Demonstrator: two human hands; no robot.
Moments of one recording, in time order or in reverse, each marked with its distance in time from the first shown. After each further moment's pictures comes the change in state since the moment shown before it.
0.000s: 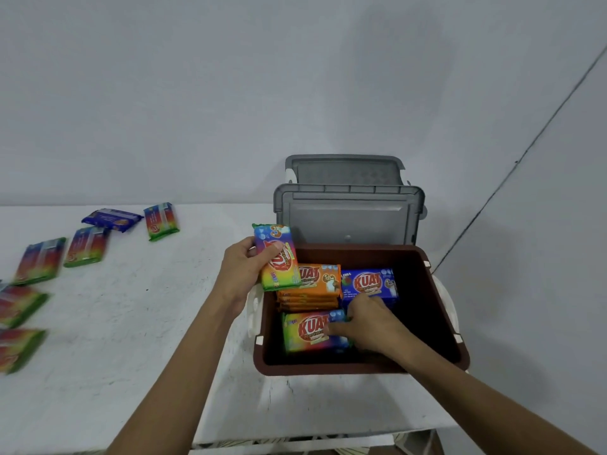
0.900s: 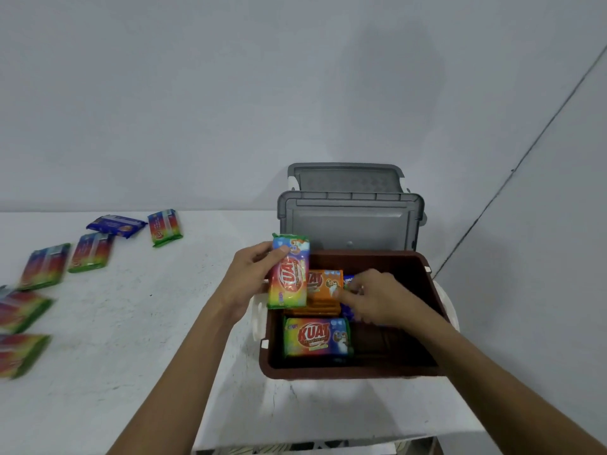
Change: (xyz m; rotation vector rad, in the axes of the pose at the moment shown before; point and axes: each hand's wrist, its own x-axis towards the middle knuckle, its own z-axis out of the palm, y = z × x) left_hand -0.009 0.010 -0.006 0.011 -0.180 0.031; right_hand -0.009 -0.015 -0.044 -0.150 0.109 -0.236
